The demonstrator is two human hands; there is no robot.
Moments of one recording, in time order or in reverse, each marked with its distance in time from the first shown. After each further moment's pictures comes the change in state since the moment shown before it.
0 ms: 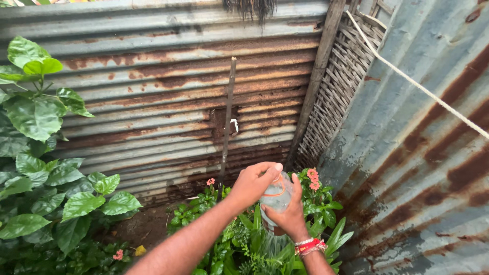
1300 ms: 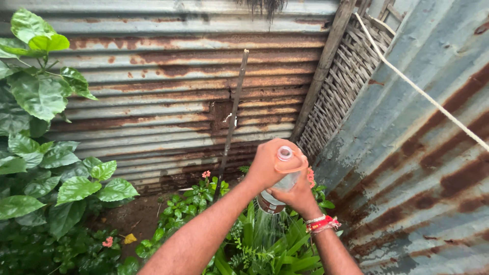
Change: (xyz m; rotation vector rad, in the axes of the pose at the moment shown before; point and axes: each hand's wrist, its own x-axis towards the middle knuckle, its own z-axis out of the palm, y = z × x) left_hand 0.025 0.049 0.018 0.023 0.152 0.430; right_hand 0.058 -0.034 -0.037 0.041 -0.210 -0.185
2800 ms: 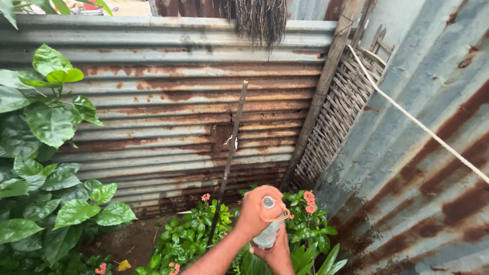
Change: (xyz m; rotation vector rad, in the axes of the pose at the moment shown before) left_hand -0.057 -0.034 0.000 -0.031 0.115 0.008; right_hand -0.103 0.089 0.089 0.164 0.132 0.514
